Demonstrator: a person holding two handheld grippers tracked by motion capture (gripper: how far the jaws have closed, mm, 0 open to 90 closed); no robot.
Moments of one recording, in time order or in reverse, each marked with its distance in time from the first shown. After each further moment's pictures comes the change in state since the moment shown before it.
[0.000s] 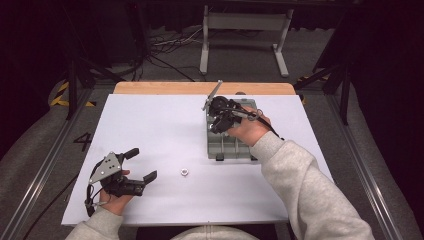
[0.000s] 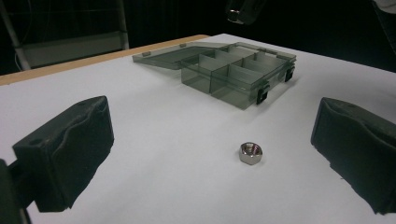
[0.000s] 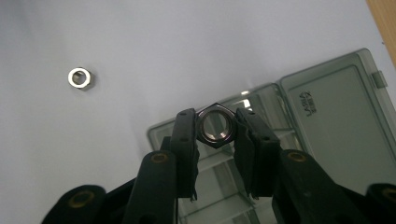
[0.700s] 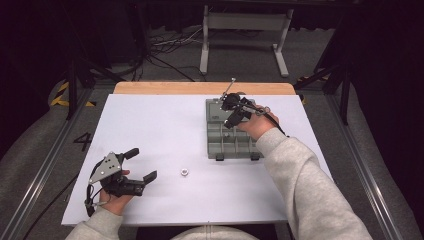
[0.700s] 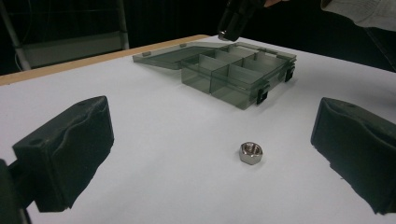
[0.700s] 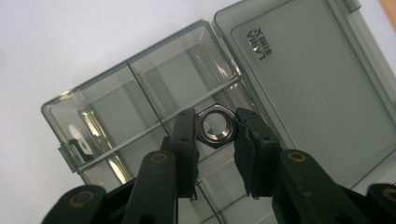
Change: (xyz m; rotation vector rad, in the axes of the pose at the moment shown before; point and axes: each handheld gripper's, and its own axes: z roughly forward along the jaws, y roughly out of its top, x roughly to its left) left arm 0.000 0.000 0.000 0.002 0.000 -0.001; right arm -0.047 -0.032 0.031 0.076 -0.031 0.141
